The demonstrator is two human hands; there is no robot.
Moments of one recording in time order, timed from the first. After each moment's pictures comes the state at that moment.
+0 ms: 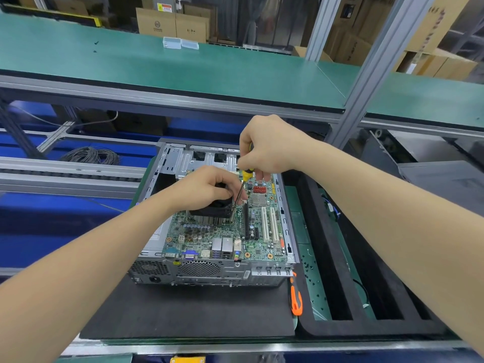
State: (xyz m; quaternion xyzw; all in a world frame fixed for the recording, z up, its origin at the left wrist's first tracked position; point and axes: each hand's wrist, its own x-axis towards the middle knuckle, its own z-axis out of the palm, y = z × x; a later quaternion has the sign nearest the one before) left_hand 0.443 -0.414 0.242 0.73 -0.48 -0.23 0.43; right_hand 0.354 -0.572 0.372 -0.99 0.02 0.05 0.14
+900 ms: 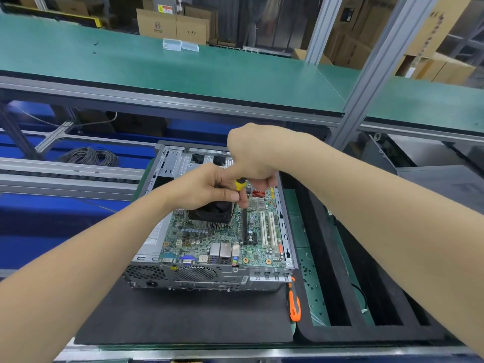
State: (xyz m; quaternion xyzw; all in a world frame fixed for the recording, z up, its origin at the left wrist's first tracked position) left_hand 0.446 -0.418 0.250 0.71 -0.50 -0.24 0.43; right_hand 0.369 -0.548 0.379 -0.99 -0.02 0.15 -0.06
